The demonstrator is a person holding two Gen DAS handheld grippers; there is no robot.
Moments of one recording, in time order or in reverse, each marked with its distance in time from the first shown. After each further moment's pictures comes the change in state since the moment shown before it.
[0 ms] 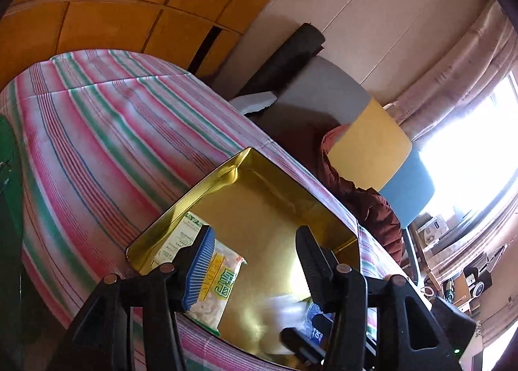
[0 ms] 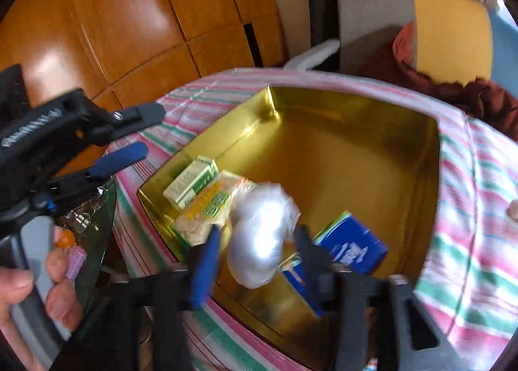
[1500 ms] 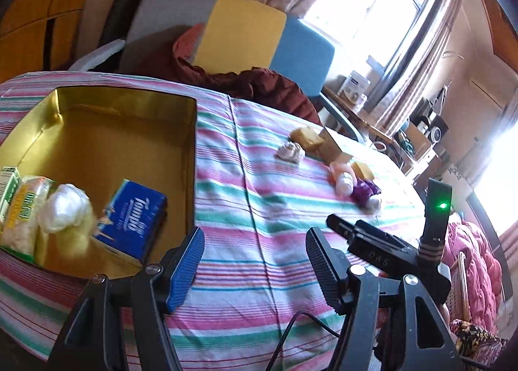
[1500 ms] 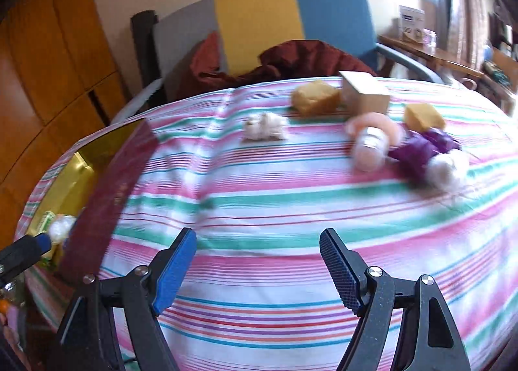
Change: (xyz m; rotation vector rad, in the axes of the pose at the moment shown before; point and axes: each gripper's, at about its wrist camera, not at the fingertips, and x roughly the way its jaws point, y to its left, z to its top) left arm 0.011 -0.159 -0.148 0.534 0.345 -0.300; right arm -0.153 -0.199 -0.108 0.433 -0.181 -0.504
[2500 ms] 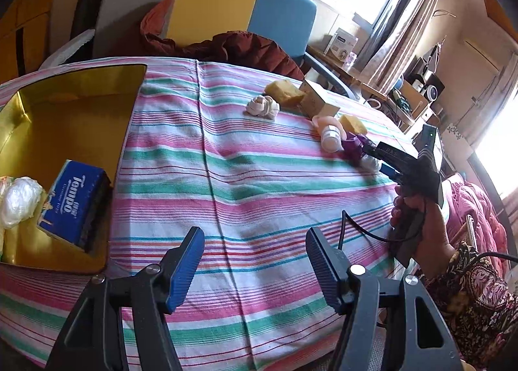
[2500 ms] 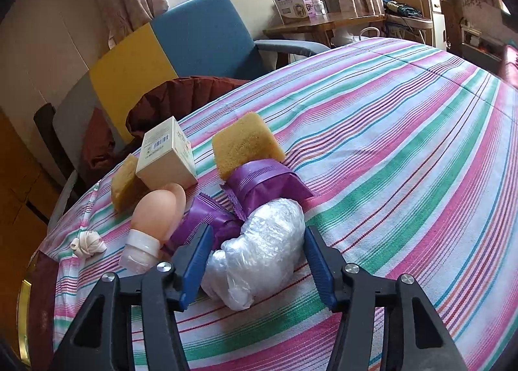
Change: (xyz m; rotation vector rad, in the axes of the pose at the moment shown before) left arm 0.040 -0.043 -0.017 0.103 0.149 -0.001; right arm 0.034 -0.197 0.047 0.402 -0.097 -0.160
